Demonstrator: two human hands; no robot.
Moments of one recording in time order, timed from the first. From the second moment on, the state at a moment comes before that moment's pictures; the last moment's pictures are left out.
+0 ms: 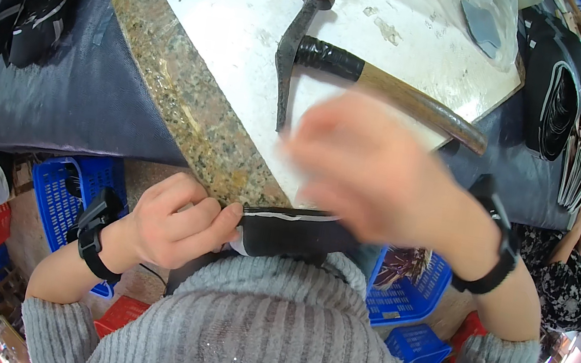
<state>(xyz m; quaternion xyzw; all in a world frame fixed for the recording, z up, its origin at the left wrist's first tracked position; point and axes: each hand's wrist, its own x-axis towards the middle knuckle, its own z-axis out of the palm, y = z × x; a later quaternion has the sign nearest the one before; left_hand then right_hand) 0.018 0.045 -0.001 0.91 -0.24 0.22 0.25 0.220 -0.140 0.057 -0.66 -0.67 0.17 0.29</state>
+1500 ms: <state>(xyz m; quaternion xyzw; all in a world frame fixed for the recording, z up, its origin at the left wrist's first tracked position) 0.055 -0.004 0.058 0.97 -0.23 0.00 0.04 0.169 -0.169 0.045 -0.82 -0.44 0.20 0.31</state>
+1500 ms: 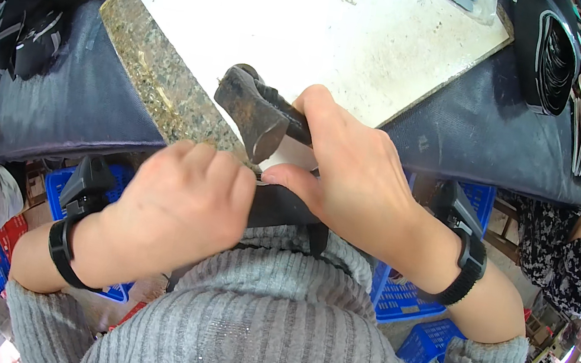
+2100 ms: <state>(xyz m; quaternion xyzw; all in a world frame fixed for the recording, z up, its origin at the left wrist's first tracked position) 0.055 0.002 0.049 0.97 -0.24 0.05 0.05 0.169 -0.167 0.049 -0.83 -0.40 0.23 0.31</state>
